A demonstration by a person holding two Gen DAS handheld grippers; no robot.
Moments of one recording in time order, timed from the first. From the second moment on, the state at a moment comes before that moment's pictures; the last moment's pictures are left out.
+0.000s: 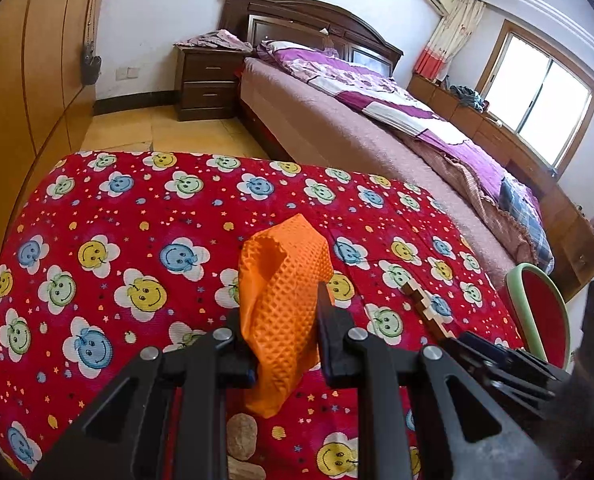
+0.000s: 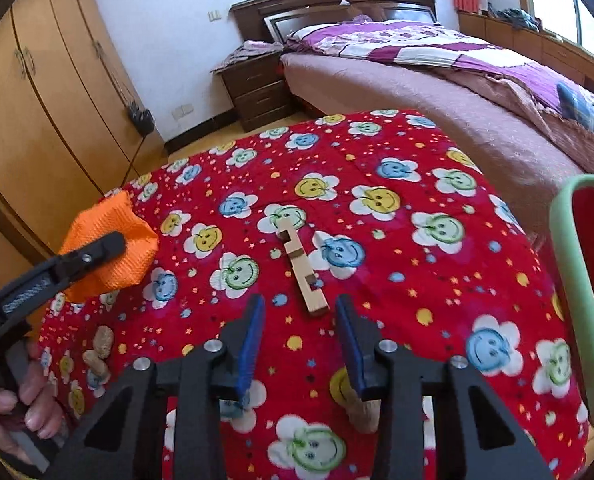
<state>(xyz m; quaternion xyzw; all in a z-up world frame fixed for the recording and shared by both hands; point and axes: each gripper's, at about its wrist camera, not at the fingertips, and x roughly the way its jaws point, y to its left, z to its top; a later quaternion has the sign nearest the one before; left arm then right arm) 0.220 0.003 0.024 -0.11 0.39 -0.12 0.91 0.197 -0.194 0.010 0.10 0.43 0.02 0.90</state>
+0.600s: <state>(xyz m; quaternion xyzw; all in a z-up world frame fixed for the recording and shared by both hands) 0.205 -0.007 0.031 -0.10 0.37 -0.14 0.91 0.181 -0.187 0.024 0.09 0.40 0.02 0.91</state>
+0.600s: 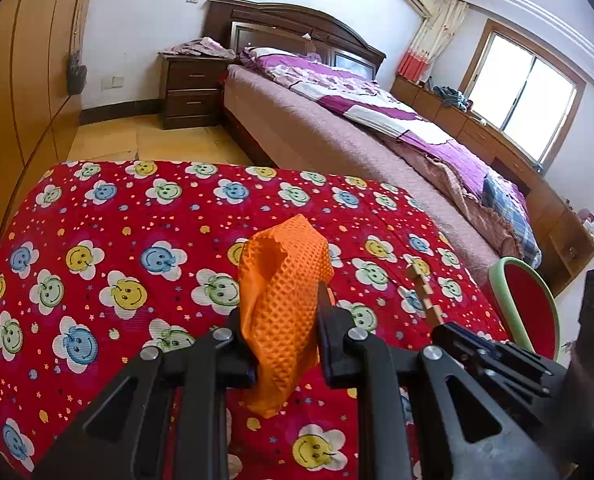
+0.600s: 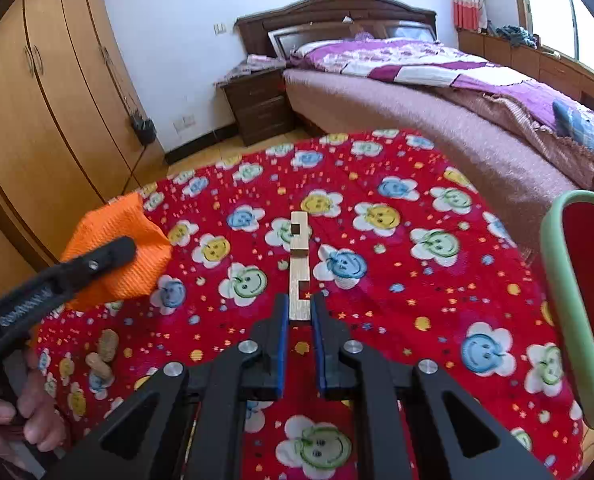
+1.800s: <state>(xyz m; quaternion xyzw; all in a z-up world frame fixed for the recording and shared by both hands) 0.134 -0.143 0.085 -0.03 0.36 -0.27 0.89 0.019 -0.329 0.079 0.23 0.28 -0.10 0.93</state>
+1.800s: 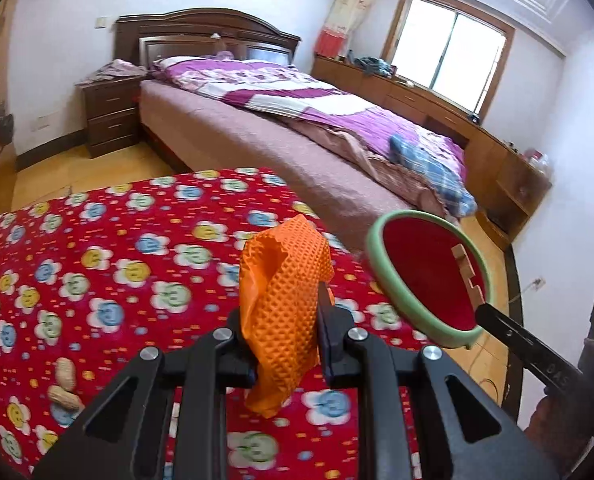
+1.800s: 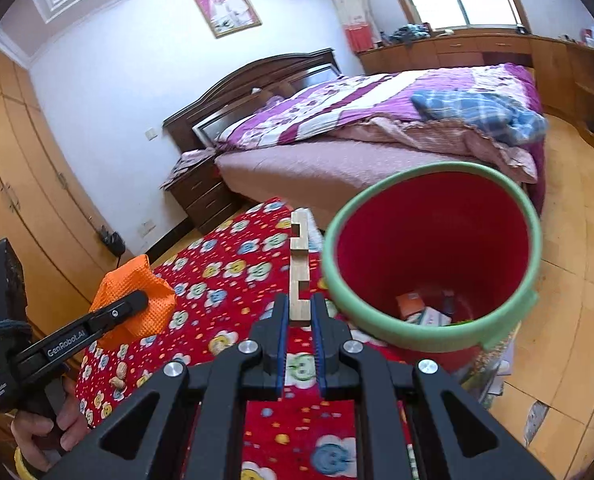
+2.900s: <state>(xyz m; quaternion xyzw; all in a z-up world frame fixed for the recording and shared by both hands) 0.146 -0.324 0.051 0.05 0.40 -0.35 0.85 0.006 -0.450 0.035 0.29 0.29 -0.17 0.90</state>
